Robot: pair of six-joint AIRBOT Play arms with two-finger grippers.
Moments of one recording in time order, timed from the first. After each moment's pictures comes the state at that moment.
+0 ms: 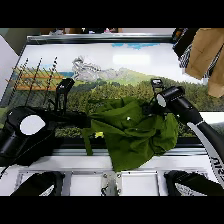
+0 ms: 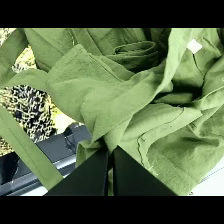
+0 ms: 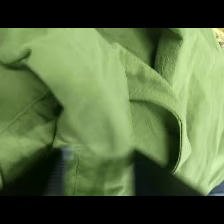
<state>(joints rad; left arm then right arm) -0.50 -0.84 0.97 1.31 -1.15 -1.79 0.38 -1.29 1.10 -1.73 1.23 1.96</state>
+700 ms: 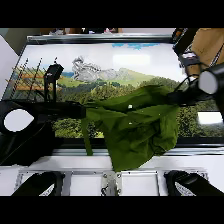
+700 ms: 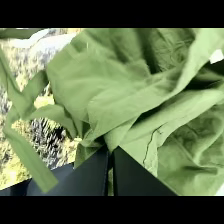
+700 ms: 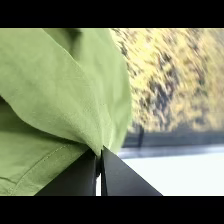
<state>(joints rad) -0.47 -0.84 1.09 1.35 -1.14 -1.77 0.34 -1.07 1.47 -1.83 1.69 1.82</state>
